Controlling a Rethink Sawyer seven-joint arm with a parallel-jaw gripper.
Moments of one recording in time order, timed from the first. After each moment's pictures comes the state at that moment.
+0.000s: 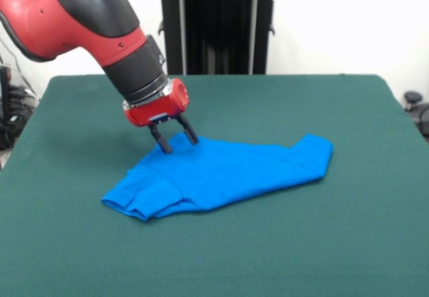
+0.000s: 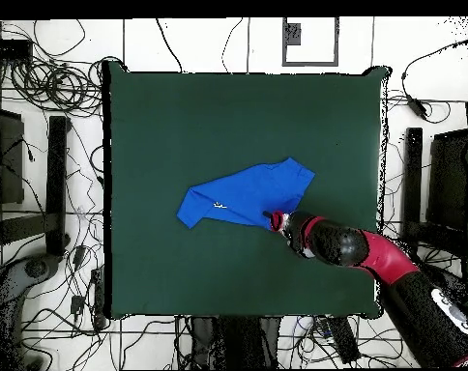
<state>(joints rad) -1.09 -0.30 0.68 1.81 -0.52 0.47 1.67</state>
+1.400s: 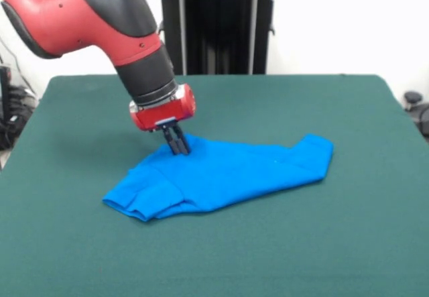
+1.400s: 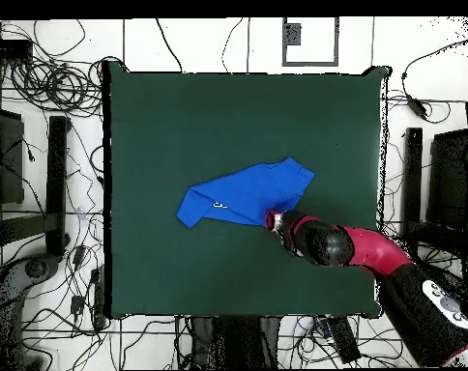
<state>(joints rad) -0.99 -0.35 0.63 1.80 -0.62 0.39 1.67</state>
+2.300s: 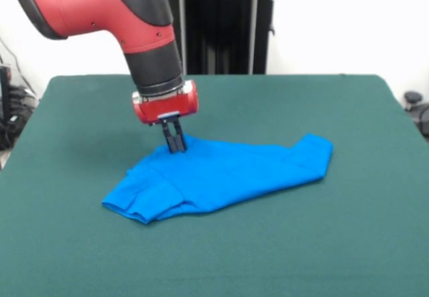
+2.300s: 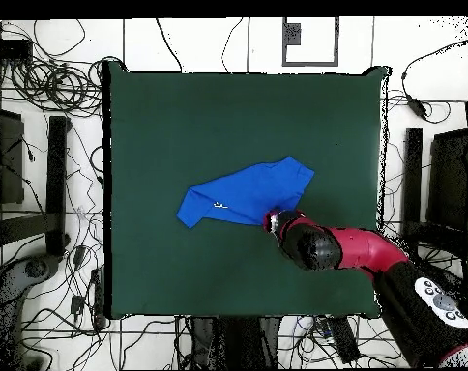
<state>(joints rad) -0.86 -0.46 0.50 1.83 -0.63 0.29 1.67</state>
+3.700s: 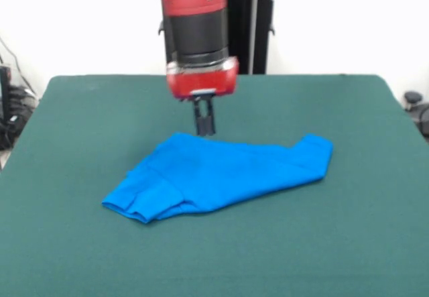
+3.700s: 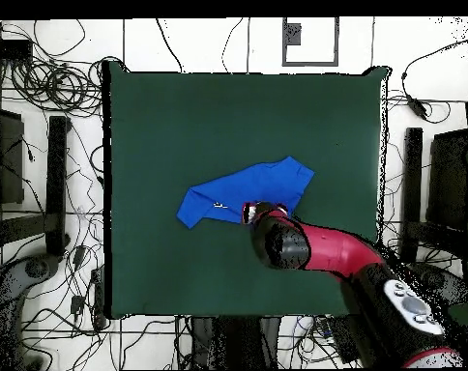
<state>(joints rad) -0.61 -0.61 0.31 1.91 -0.31 0.15 1.67</state>
